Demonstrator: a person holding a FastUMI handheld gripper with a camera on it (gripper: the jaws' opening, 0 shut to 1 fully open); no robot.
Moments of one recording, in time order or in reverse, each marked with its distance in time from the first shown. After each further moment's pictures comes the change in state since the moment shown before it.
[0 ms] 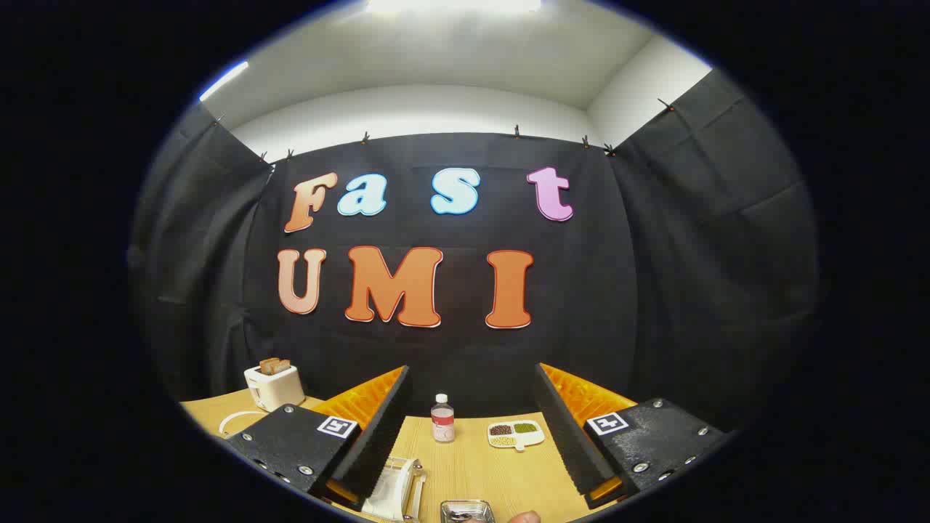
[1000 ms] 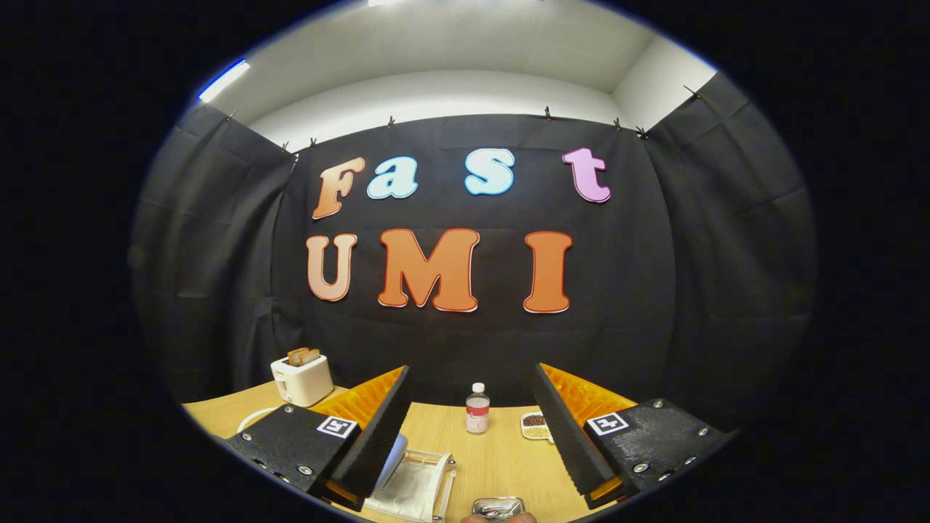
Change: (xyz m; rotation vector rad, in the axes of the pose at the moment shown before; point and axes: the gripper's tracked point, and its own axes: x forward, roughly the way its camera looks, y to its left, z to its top) arm 0.023 0.057 -0.020 0.021 0.112 0.127
